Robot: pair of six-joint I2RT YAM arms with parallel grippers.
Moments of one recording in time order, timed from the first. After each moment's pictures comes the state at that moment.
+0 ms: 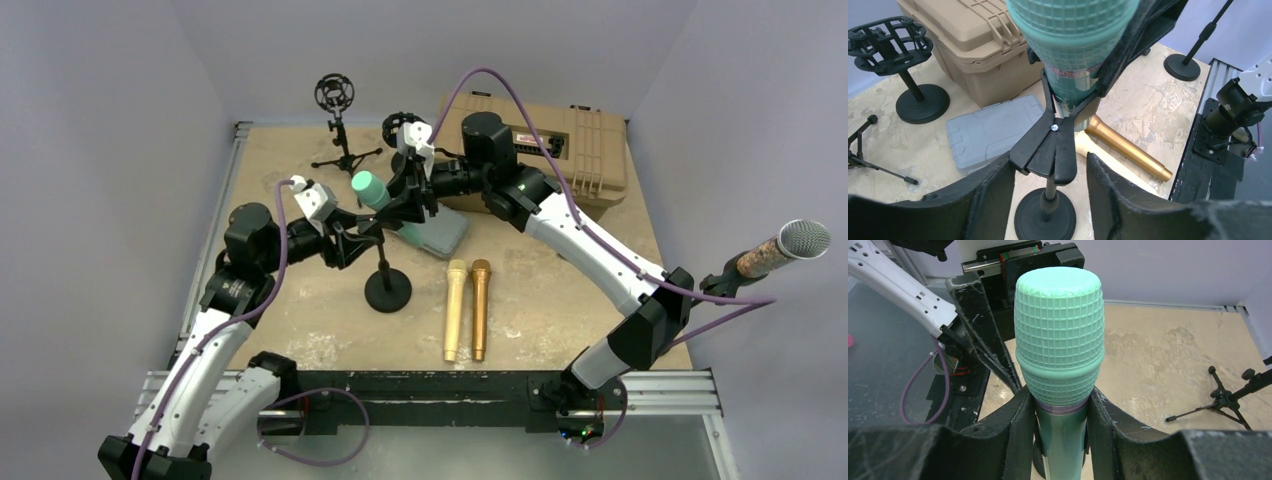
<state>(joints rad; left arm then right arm) -0.30 0.77 0.81 -0.17 0.71 0.00 0.72 1.55 1.58 -0.26 -0.88 -0.21</state>
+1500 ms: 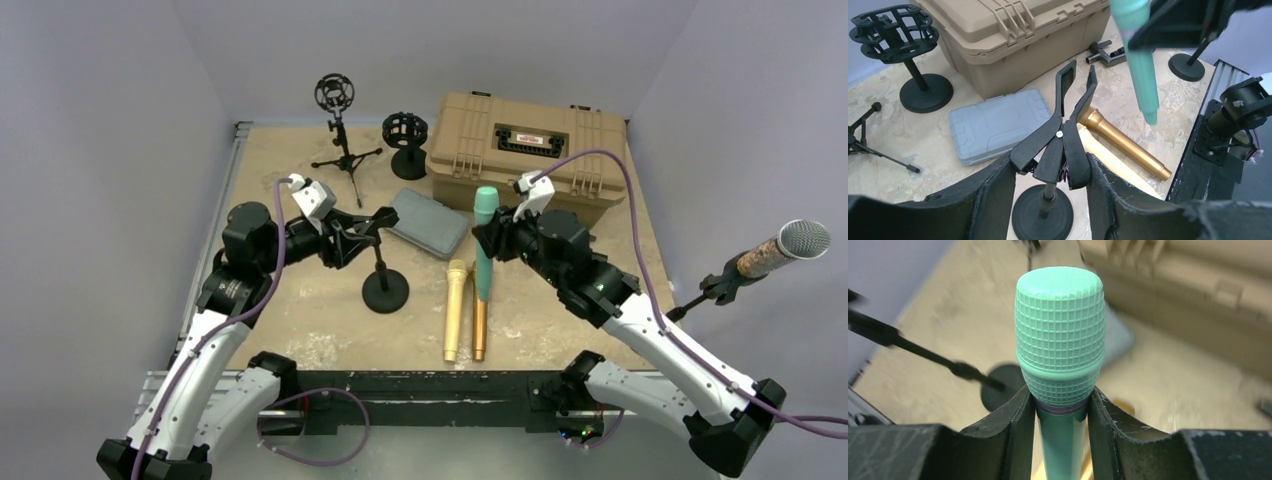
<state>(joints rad) -0.30 0.77 0.83 -0.23 0.67 0.00 0.72 0.88 0.93 -0.23 0.15 0.30</state>
